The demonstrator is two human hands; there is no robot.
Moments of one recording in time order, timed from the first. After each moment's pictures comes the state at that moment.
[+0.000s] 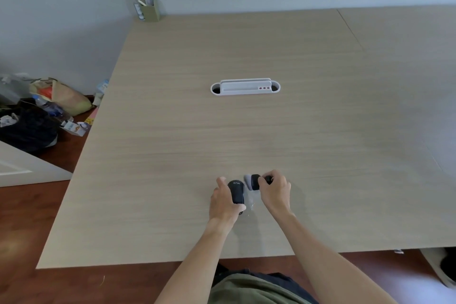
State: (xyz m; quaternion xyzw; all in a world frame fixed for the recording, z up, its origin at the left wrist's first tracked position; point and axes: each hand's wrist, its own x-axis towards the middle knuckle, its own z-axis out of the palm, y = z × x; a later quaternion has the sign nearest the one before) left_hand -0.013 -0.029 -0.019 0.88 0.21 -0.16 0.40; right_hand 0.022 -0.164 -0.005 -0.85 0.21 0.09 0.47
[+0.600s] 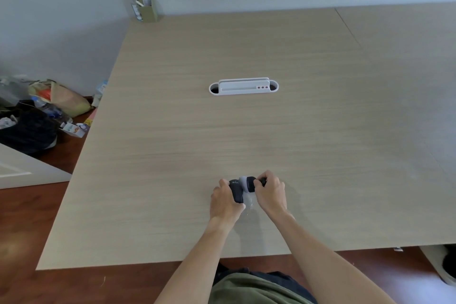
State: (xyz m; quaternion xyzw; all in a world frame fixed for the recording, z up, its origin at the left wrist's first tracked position) left_hand -0.010 -0.034 -0.022 0.89 0.20 -0.16 0.37; right_hand 0.017 -0.161 -0.008 -0.87 0.17 0.13 0.44
